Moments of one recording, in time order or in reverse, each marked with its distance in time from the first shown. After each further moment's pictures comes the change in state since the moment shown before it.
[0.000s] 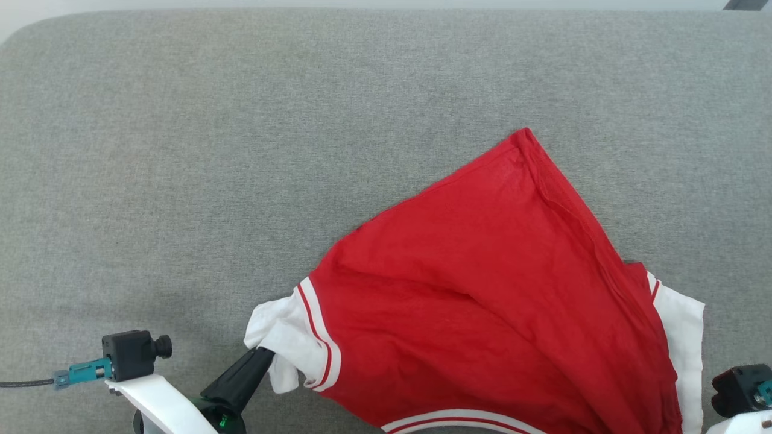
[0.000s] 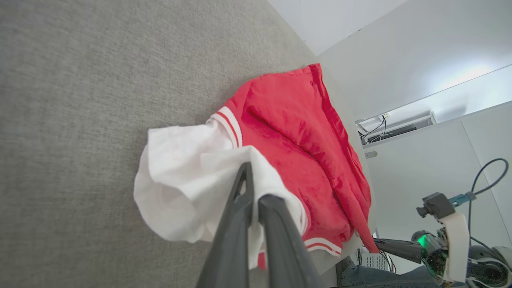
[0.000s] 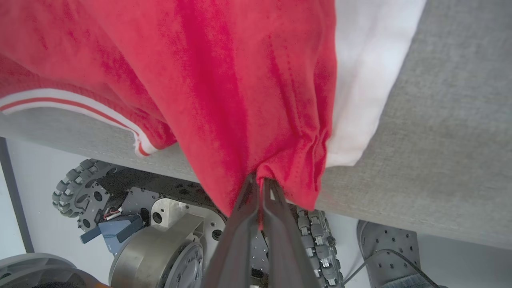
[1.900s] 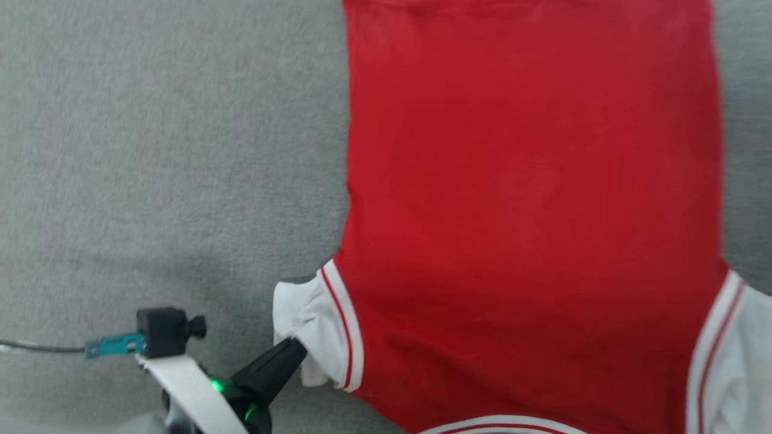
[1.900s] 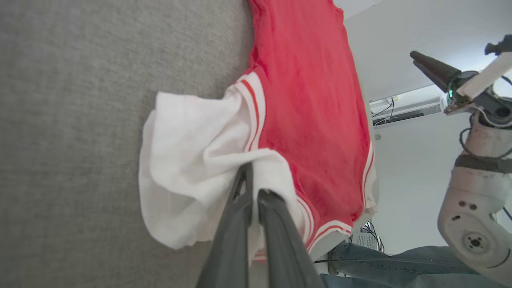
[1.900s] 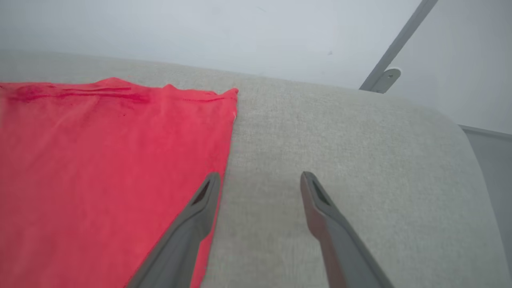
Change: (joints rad) left arm -0.071 0.004 -0.055 -0.065 0.006 0.000 0.069; right arm -0.822 -0.116 -0.128 0.188 -0.197 0.000 -0.184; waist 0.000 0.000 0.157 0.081
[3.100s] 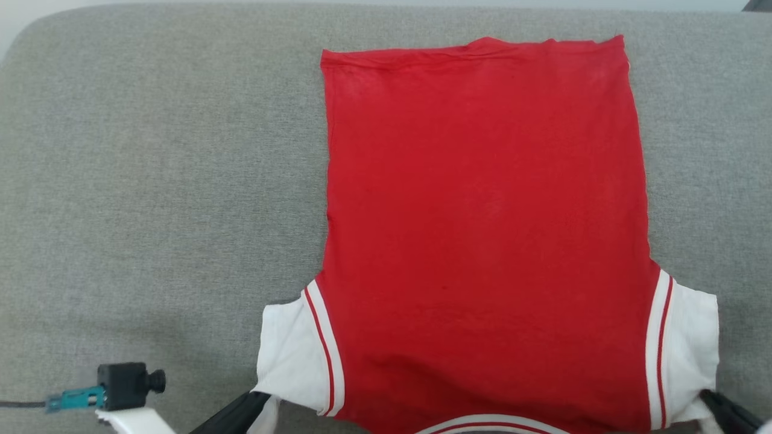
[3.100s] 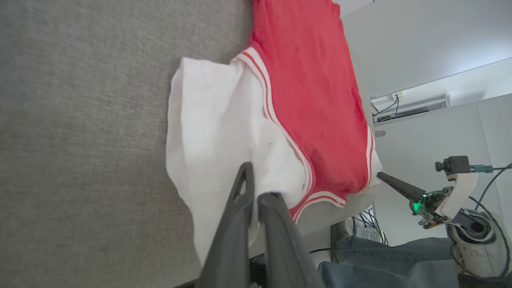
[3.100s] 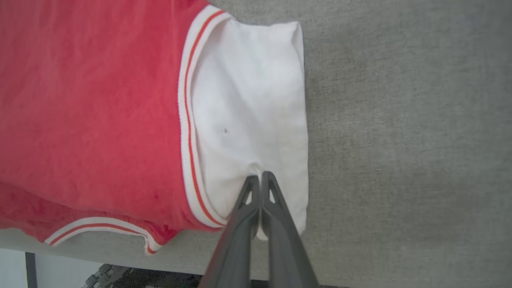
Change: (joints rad) left arm 0.171 0.105 0.052 -0.030 -0.044 0.000 -0.003; right arm 0.797 0.226 -0.066 -0.158 0.268 0.000 -0.109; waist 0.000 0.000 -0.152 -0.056
